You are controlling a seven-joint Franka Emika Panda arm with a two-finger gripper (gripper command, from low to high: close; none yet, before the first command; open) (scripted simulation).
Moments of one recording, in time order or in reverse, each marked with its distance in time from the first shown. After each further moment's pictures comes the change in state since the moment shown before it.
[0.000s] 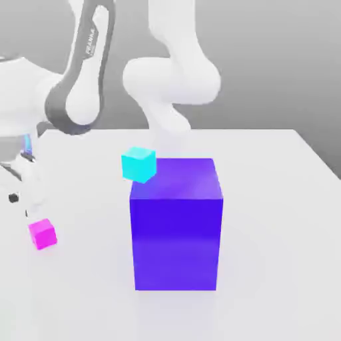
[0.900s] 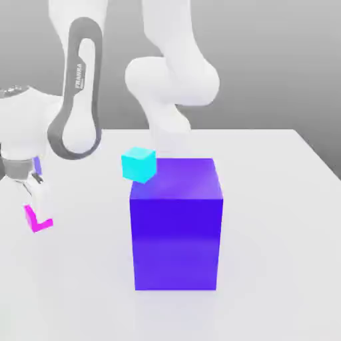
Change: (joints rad) arm -0.084 0.043 0.090 0.045 -0.026 -0.021 0.070
